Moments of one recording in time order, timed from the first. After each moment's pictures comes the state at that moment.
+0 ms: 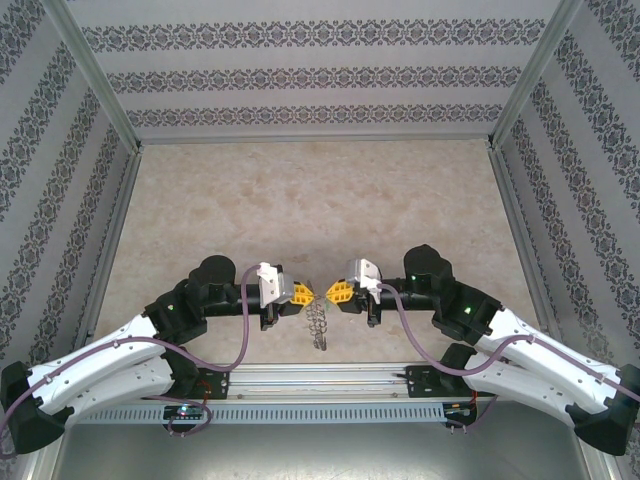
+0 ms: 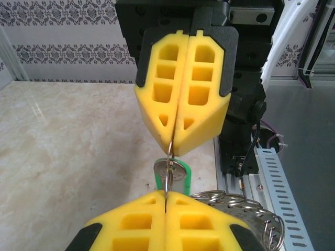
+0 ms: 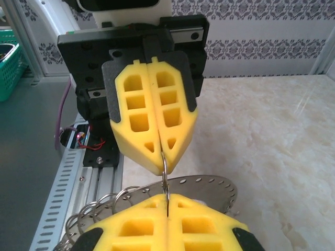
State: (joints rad) left arm -0.89 0.77 0.61 -0.10 0.48 0.18; right arm 0.90 0.76 0.67 -0.23 -0.55 -0.19
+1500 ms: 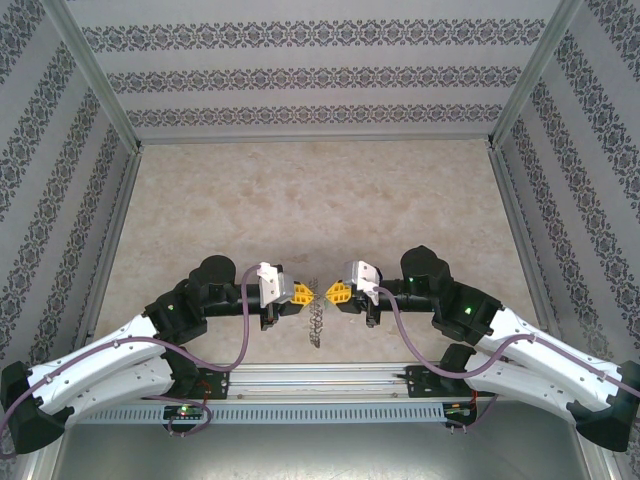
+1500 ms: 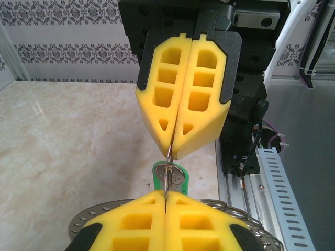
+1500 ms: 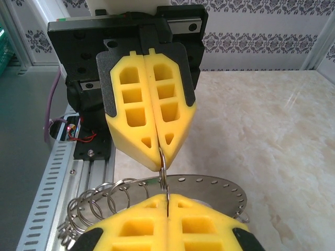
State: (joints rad) left arm -0.89 0.77 0.61 -0.10 0.47 0.18; right arm 0.93 0.76 0.69 -0.27 -0.48 -0.22
